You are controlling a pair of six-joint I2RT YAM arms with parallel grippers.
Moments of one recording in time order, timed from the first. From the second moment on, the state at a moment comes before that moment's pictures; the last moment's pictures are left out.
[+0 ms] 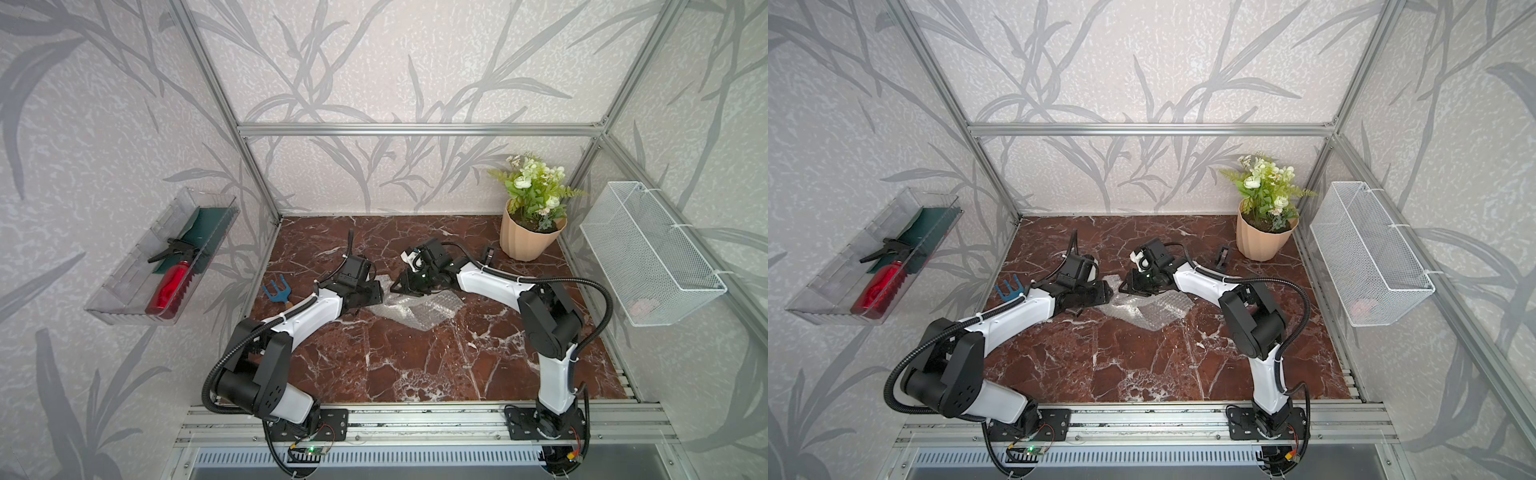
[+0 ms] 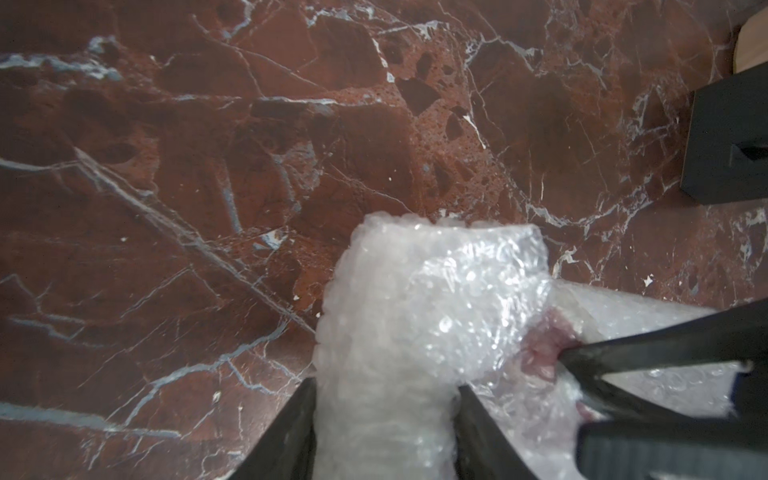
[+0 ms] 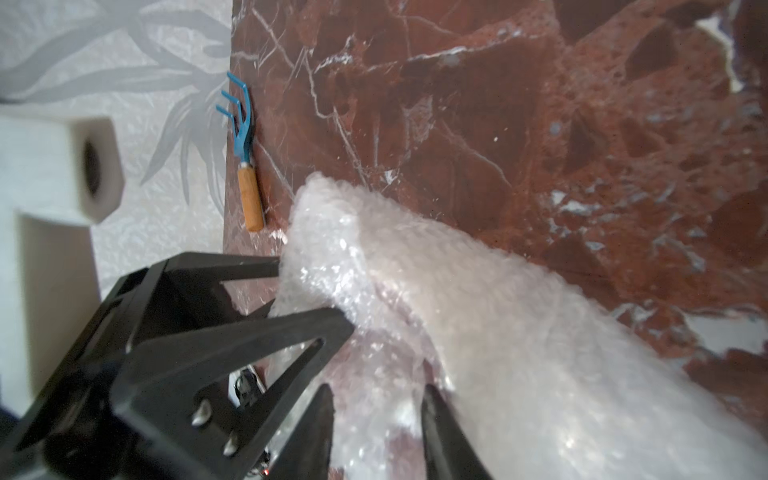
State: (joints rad) left arm -0.39 1.49 0.87 -0.33 0.07 -0.50; right arm 0.67 1.97 1.43 -0.35 -0.55 0.66
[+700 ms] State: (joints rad) left arm -0.42 1.51 0.88 -0.33 0.02 -0.52; right arm 0.41 1.56 0.91 -0.49 -0.37 0.47
